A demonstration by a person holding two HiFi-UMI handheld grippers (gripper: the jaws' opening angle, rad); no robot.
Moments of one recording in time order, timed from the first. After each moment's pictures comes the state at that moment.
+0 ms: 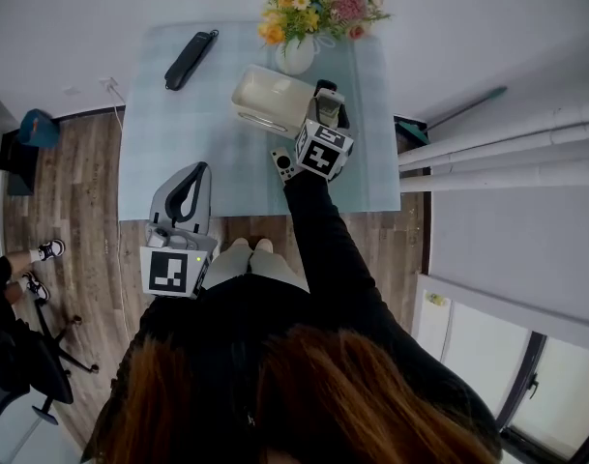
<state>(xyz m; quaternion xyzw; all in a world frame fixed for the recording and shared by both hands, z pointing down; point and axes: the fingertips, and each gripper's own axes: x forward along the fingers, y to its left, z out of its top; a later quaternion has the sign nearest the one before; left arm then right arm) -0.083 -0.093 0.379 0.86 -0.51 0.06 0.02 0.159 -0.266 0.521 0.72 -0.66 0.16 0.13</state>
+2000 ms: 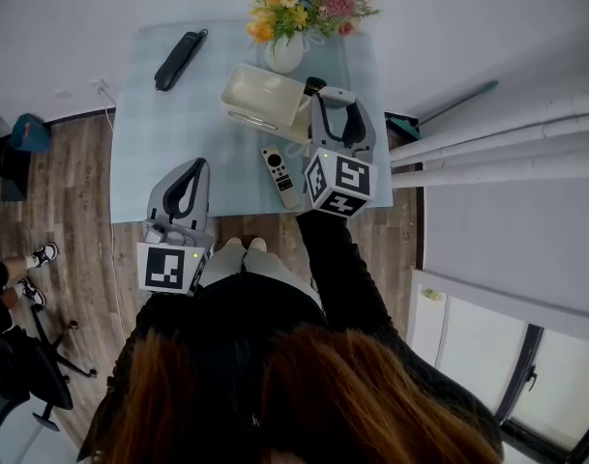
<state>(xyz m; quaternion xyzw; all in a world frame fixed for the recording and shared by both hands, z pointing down) -0.071 -0.097 0.378 0.86 -0.50 0.05 0.02 0.143 -0.211 0.384 0.66 -0.75 0.04 0.03</state>
